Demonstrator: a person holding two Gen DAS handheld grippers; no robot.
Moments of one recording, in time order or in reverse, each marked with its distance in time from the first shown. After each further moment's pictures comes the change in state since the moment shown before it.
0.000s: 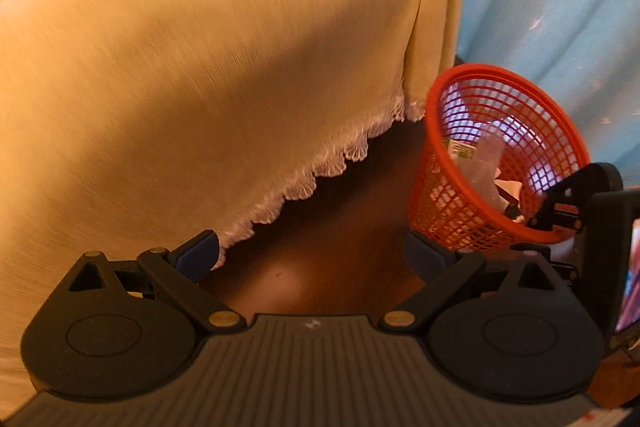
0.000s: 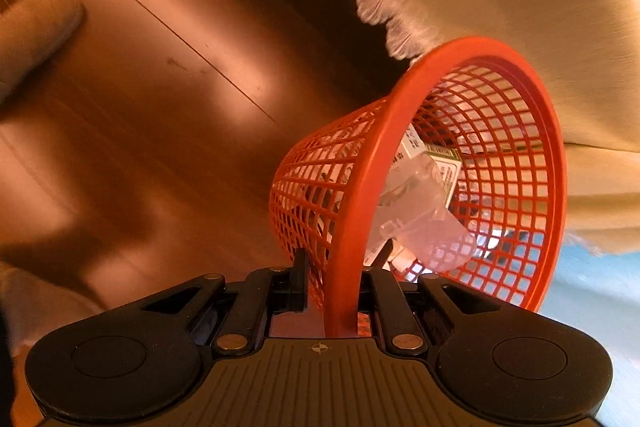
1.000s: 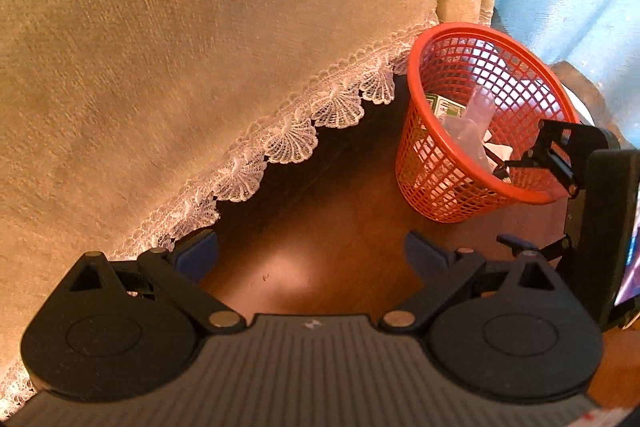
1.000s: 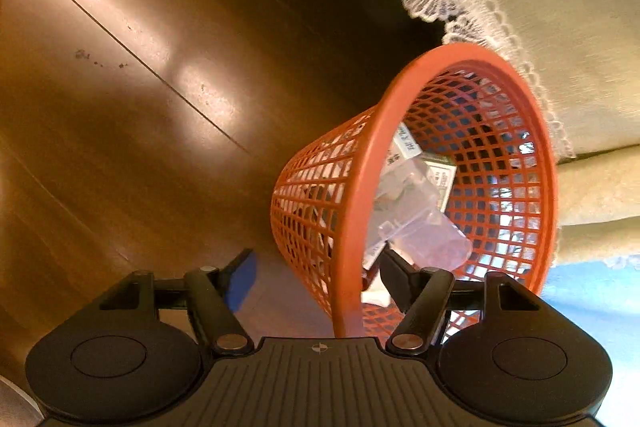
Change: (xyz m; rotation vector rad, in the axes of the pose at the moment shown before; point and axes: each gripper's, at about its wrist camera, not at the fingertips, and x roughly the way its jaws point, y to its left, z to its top) left arm 0.130 0.000 -0.015 0.014 0.043 0.021; right arm 0.117 -0.024 0.003 0.074 -0.079 -0.096
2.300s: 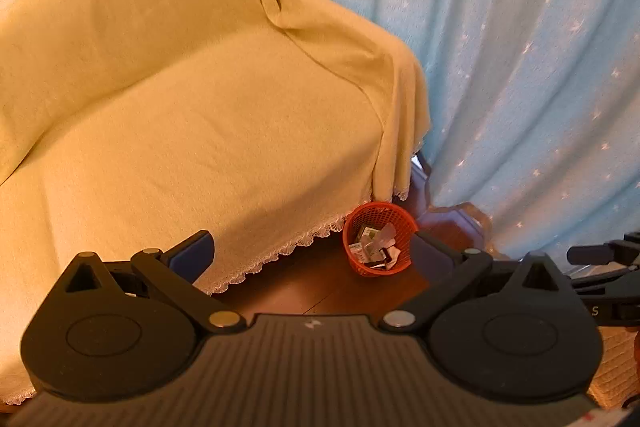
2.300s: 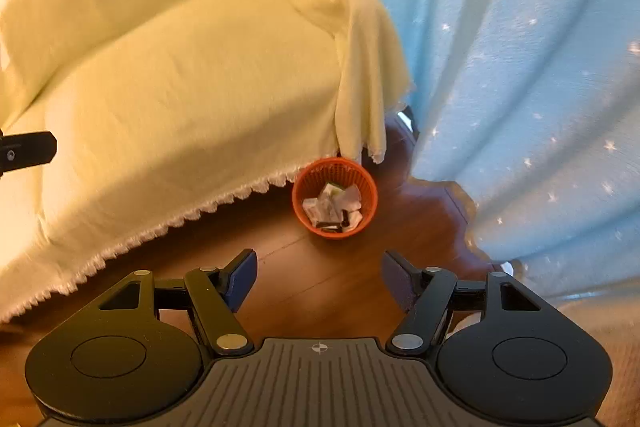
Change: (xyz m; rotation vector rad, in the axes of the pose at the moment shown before) left arm -0.570 -0.069 0.119 -0.155 -0.163 0.105; right arm -0.612 -0.189 -0.102 1.210 -0.129 0.239
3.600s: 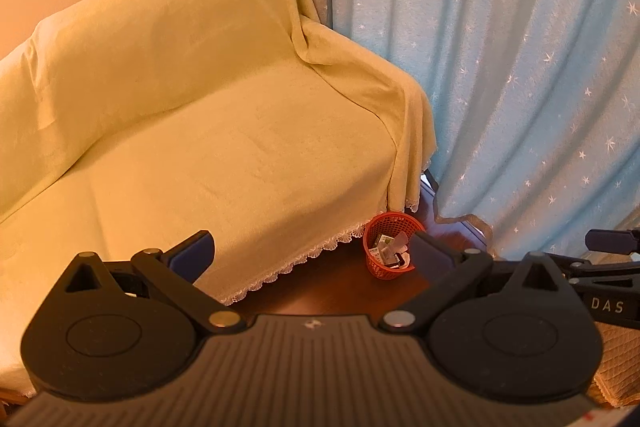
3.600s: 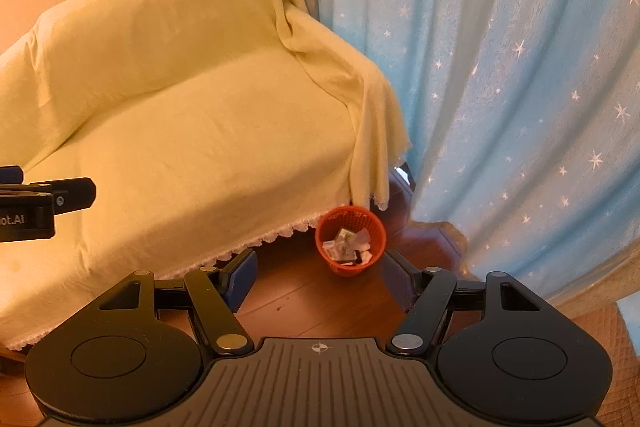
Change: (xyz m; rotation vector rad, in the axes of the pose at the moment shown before) left arm -0.137 0.040 -0.050 -0.001 -0.094 0.045; right arm -0.124 0.084 -0.051 0.000 -0.198 -0.026
